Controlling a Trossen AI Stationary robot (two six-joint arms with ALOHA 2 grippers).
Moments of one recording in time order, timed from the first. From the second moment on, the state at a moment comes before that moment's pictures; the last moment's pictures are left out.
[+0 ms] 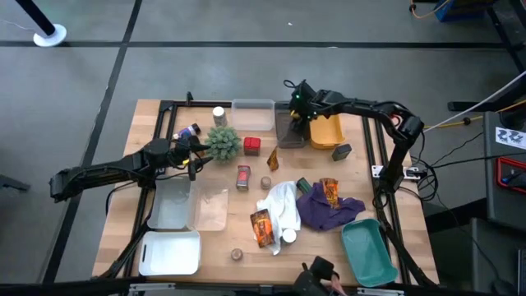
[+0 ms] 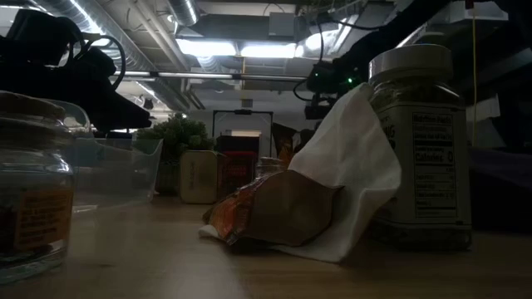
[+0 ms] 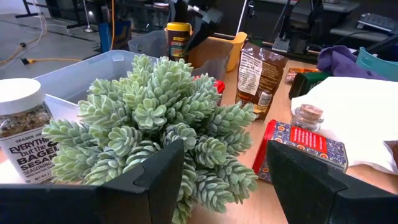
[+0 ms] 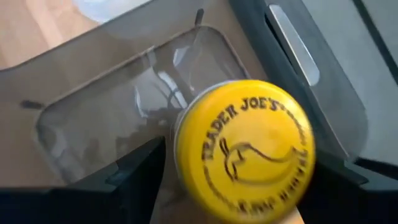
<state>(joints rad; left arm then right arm) 0.35 0.25 0.01 0.01 0.00 -0.08 -0.63 1.82 1.31 -0.58 0.07 -0.22</state>
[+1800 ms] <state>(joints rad) 0.35 0.25 0.01 0.01 0.00 -0.08 -0.13 1.64 1.54 -1.57 0.08 0.07</state>
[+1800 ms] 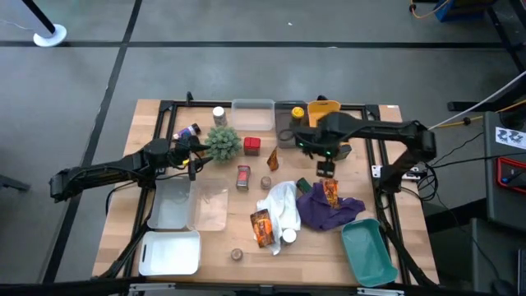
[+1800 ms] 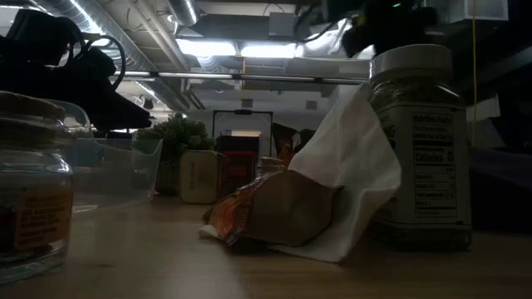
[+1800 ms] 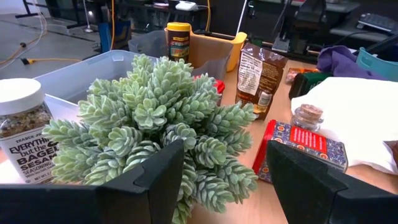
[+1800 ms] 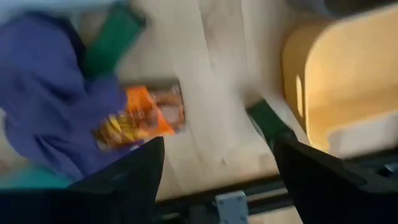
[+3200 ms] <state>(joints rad) 0.35 0.25 0.01 0.01 0.00 -0.08 -0.35 1.27 0.84 -1.11 0.33 -0.25</state>
